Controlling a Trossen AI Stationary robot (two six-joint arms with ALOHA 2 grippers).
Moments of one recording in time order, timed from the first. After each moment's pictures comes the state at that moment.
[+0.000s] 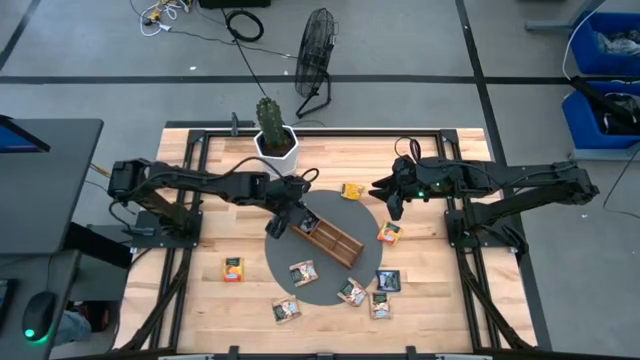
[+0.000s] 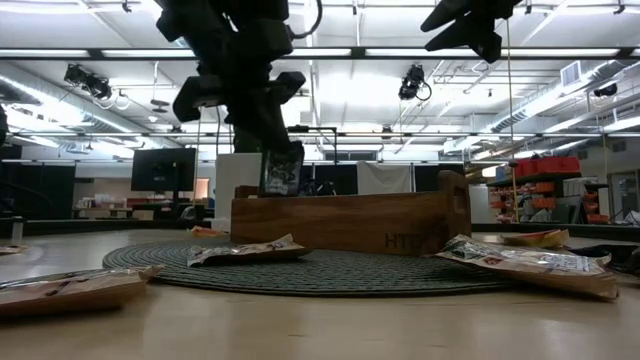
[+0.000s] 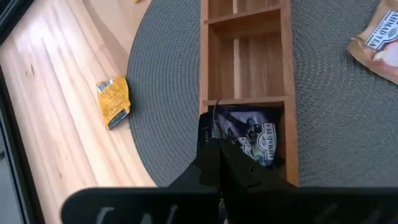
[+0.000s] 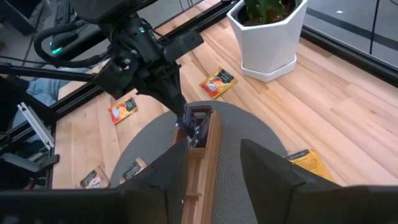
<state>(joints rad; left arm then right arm) 0.05 1.55 1.03 -0.36 -0.01 0.75 0.02 1.00 0.94 -0.47 0.19 0.52</state>
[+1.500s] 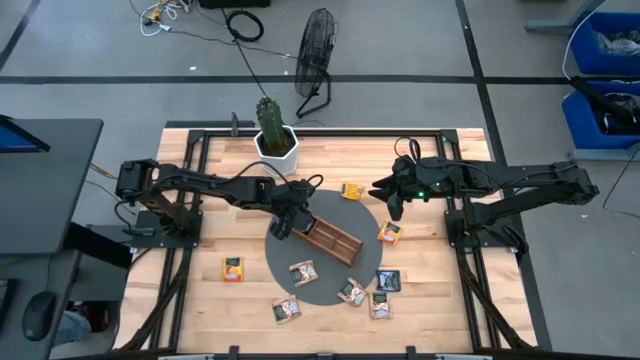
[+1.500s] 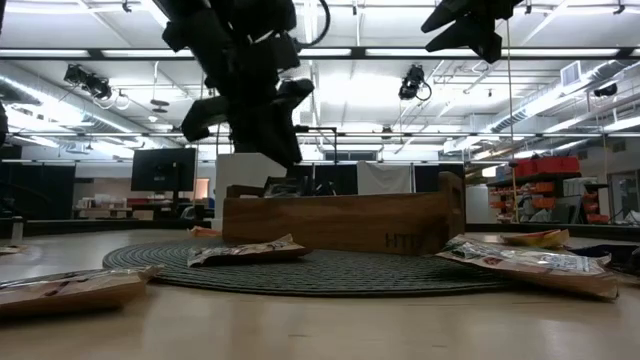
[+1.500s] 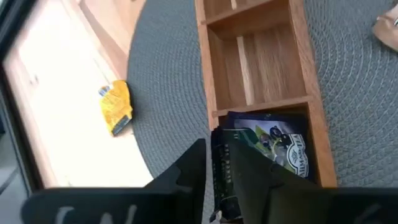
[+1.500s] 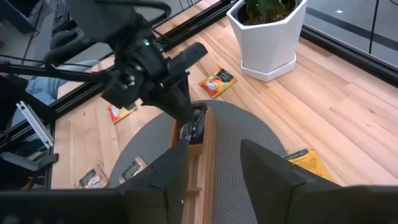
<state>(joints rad) 0.03 1.60 1.02 -0.30 -0.07 0.82 0.02 1.00 0.94 -0.48 0.19 0.52</state>
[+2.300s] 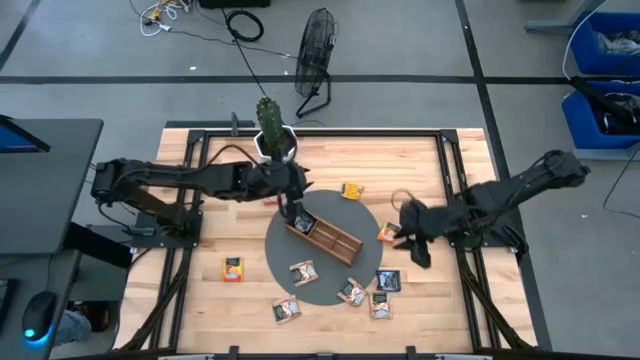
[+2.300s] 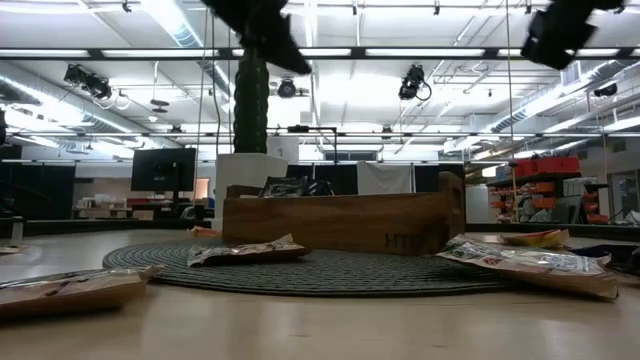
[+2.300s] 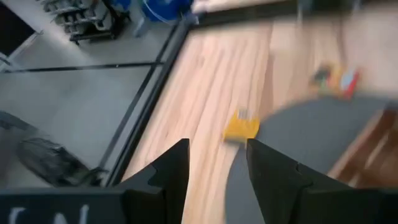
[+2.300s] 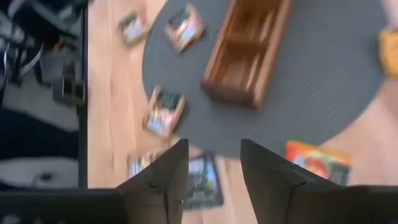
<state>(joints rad) 0.03 1.41 1.15 -0.29 -0.45 0.11 0.41 1.00 0.86 -0.73 0.09 0.63</state>
